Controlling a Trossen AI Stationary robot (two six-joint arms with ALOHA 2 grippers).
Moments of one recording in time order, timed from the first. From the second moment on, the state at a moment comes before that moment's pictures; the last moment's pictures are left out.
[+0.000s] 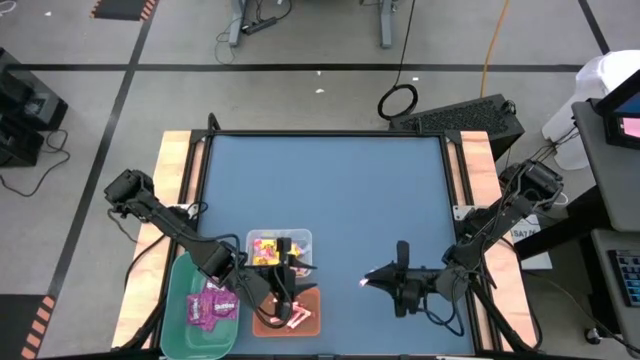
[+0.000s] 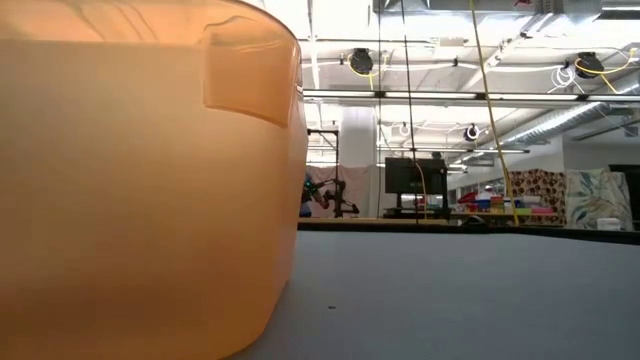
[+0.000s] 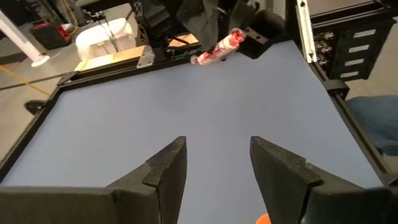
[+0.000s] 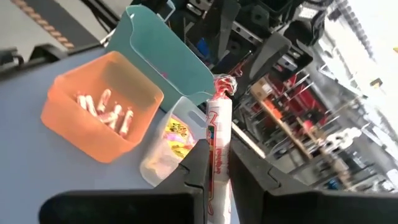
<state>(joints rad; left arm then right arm) -0.61 1.58 1.18 -0.11 -0.61 -0.07 0.80 1.42 0.60 0.66 0.84 -0.61</state>
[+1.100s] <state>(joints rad) -0.61 1.58 1.18 -0.11 -0.60 -0.07 0.80 1.42 0.60 0.66 0.84 -0.58</state>
